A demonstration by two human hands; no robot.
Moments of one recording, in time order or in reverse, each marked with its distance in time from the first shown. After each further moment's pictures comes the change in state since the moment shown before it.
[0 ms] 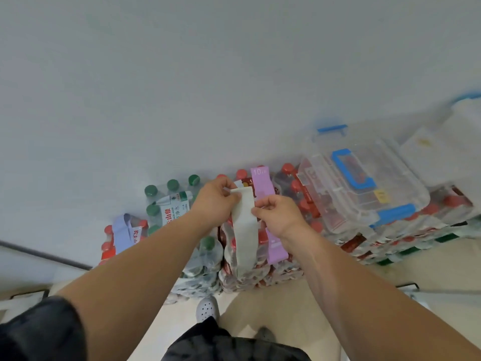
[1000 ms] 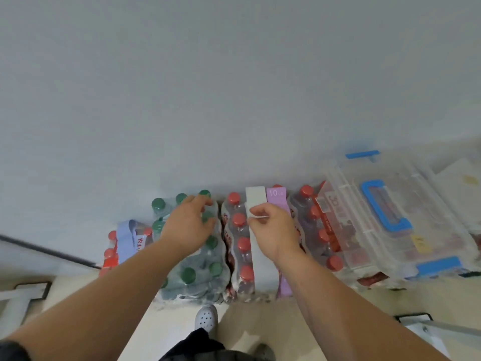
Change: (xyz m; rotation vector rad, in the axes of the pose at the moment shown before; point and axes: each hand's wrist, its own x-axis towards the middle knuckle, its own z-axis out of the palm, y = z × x) left_hand 0.034 -0.058 -0.056 0.568 0.130 0.117; right_hand 0.044 -0.011 0.036 -0.186 0.039 -0.162
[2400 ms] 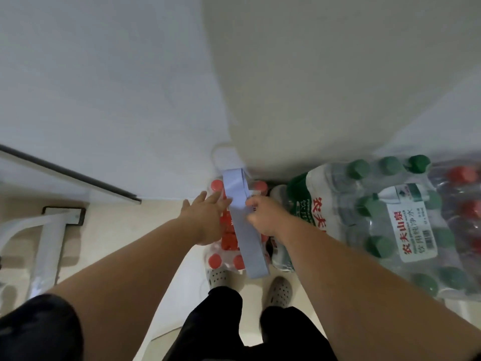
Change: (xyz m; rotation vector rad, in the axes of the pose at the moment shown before) left_hand 0.011 -0.411 -0.014 0.265 -0.751 -0.086; right_hand 0.047 -0.032 0.427 -0.556 -0.605 0.277
